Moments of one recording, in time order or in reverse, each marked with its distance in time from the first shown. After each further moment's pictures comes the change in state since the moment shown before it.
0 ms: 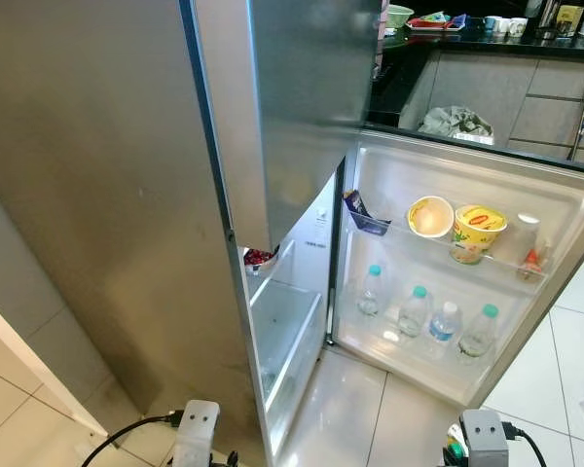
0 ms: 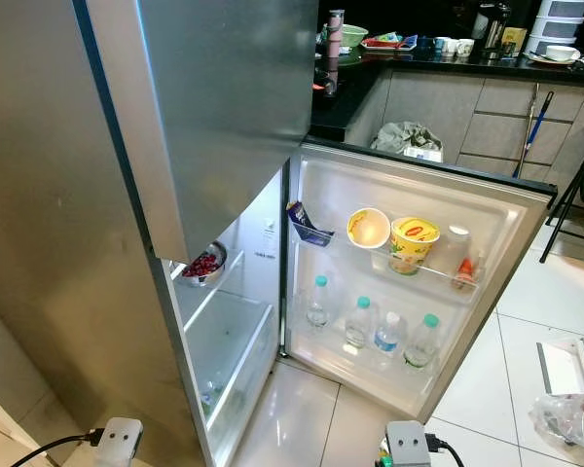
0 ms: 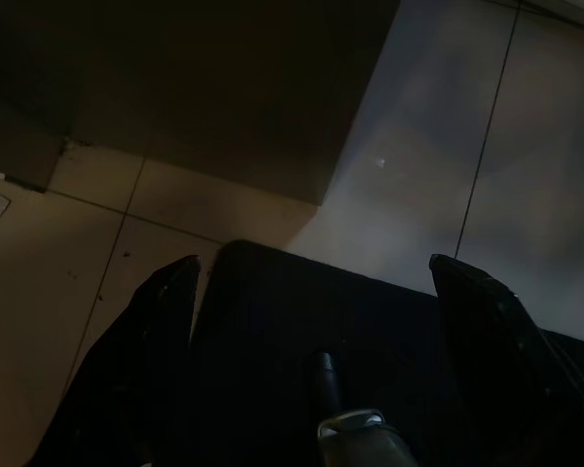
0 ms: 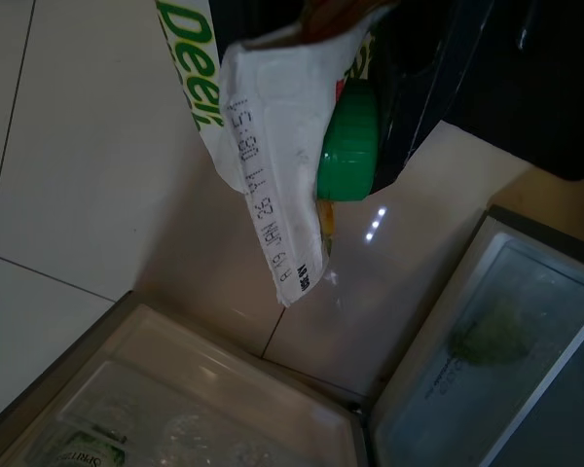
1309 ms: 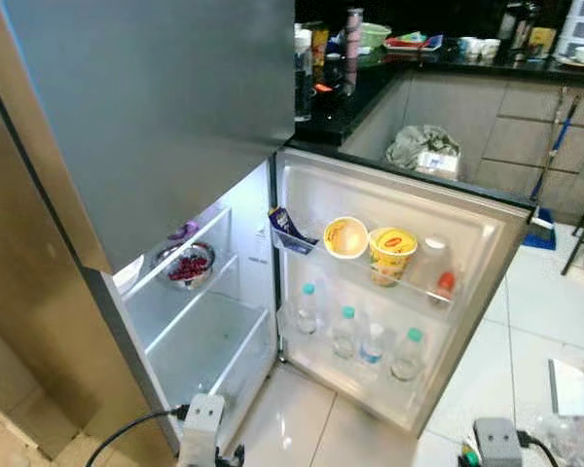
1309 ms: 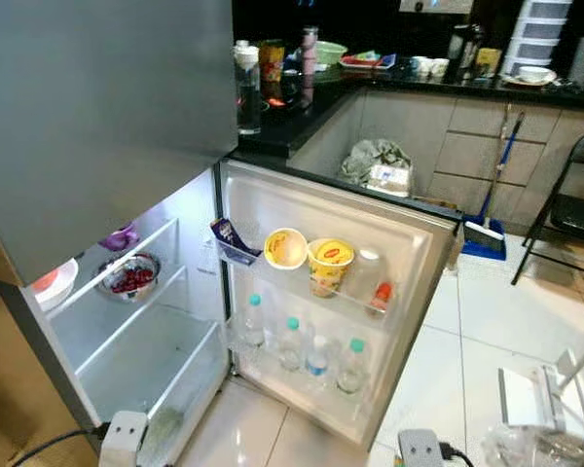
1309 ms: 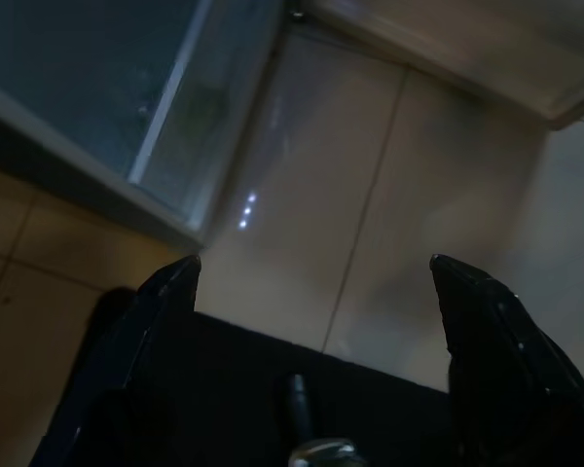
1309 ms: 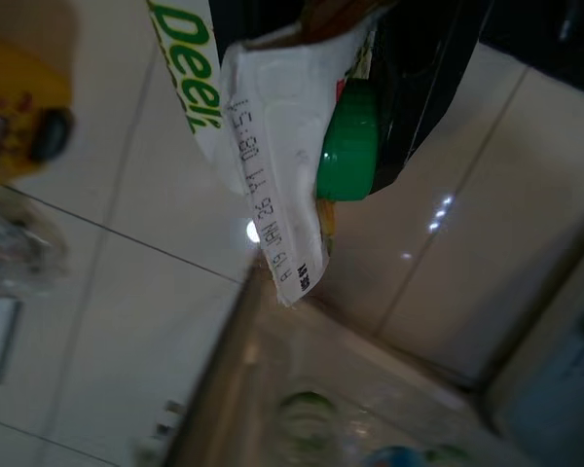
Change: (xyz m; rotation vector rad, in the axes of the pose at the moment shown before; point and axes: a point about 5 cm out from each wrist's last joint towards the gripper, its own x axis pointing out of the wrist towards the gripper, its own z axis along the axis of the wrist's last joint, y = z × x) left arm 0.004 -0.008 0.007 0.001 -0.011 -0.032; right arm -0.005 -0.007 -0.009 0.001 0.019 -0.030
